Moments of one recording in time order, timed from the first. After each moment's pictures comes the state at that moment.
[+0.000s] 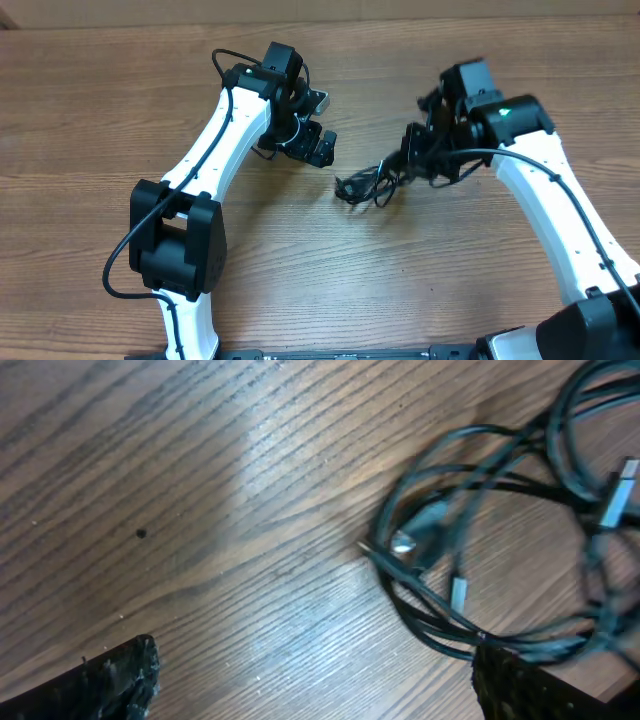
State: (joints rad) left arm -0.34 2.05 1.74 -1.12 0.33 0.08; right arm 0.25 1.61 1.47 -1.13 -0.50 0.47
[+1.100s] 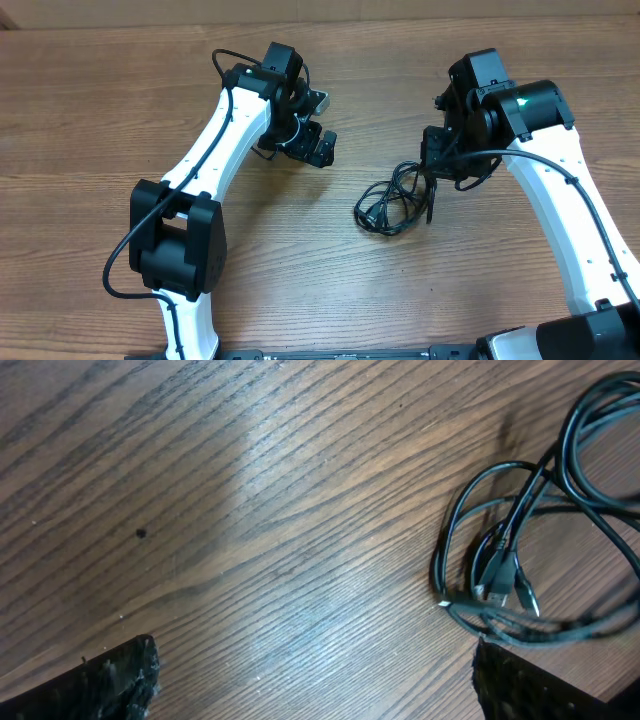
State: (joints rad) left arm -0.34 2.05 1.74 -1.12 0.33 0.08; right arm 0.25 1.60 1.60 -1.39 -0.19 0.34
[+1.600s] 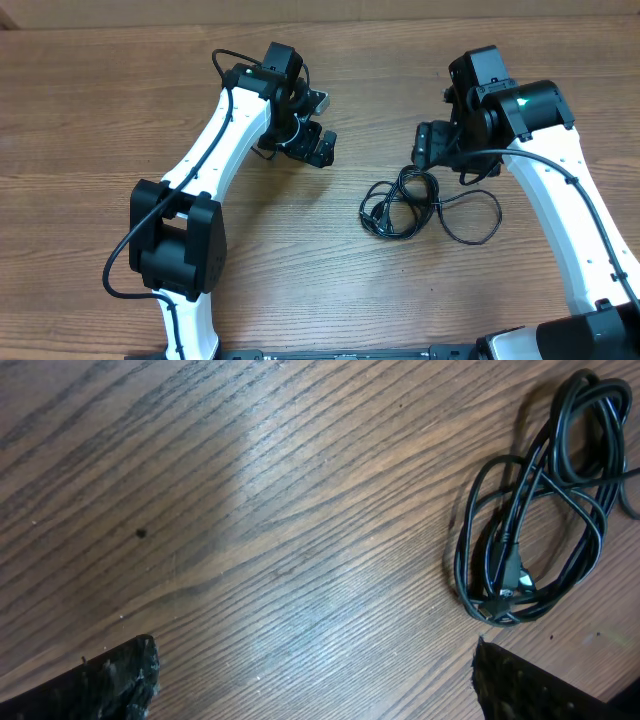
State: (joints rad) left arm -0.34 2.05 1.74 -1.12 0.33 0.08; right arm 0.25 1.60 1.60 -1.34 -0.06 0.36
